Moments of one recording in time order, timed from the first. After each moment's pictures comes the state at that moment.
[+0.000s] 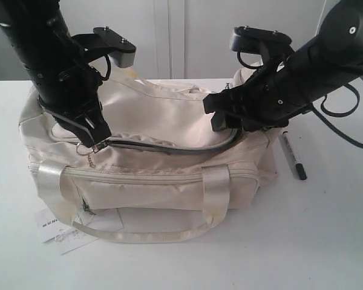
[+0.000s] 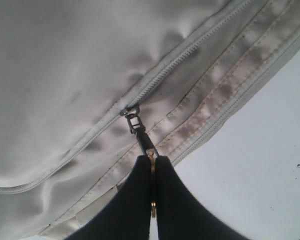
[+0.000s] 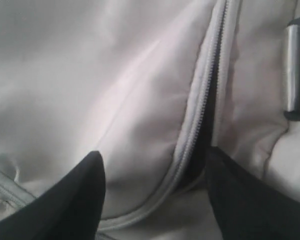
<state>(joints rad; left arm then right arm) -0.44 1.64 -1.53 -0.05 1.32 0.39 0.25 1.56 -1.14 0.35 0.63 -0.09</state>
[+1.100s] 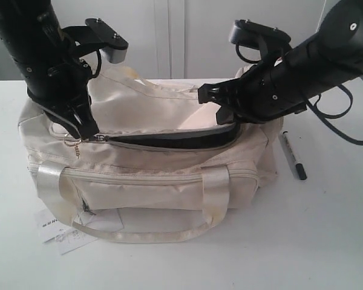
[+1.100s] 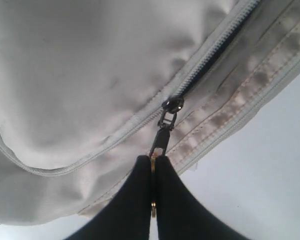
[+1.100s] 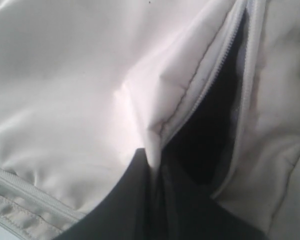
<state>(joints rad) -0.44 1.62 -1.53 0.04 1.32 0.39 0.25 1.56 -1.14 0.45 0.59 -0.12</state>
